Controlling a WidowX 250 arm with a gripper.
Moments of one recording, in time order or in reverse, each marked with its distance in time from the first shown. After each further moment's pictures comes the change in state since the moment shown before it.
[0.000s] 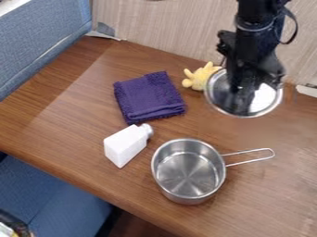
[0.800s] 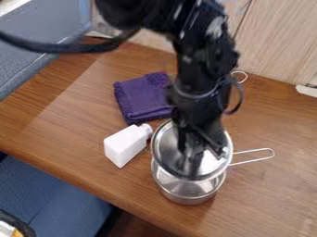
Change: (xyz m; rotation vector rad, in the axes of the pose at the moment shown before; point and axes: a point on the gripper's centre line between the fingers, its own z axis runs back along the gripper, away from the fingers) arm -0.100 -0.023 -0.002 0.001 0.093 -0.064
